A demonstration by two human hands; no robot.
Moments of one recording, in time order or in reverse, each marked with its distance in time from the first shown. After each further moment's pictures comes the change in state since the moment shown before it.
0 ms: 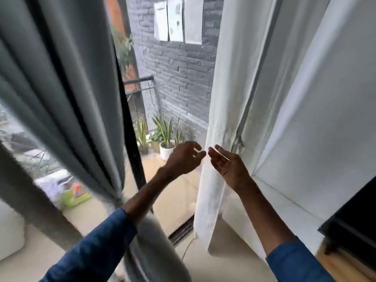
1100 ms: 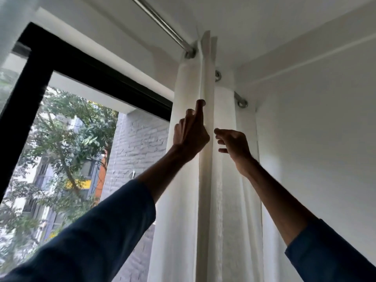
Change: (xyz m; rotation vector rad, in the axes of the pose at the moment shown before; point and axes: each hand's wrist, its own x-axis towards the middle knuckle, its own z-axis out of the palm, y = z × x) left_hand 0.308 0.456 -0.276 0.194 1.119 0.806; right_hand 0.044 -0.572 0.271 -0.809 -0.045 -1.338
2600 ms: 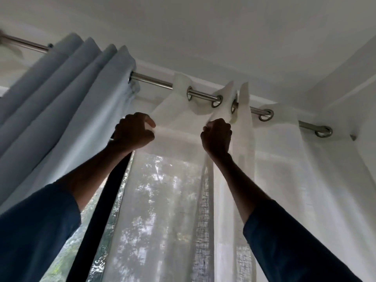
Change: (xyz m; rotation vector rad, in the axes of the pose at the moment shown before) left_hand 0.081 -0.046 -0.229 0.744 0.153 -0.226; right_hand 0.078 -0.138 0.139 -0.053 0.171 -0.473
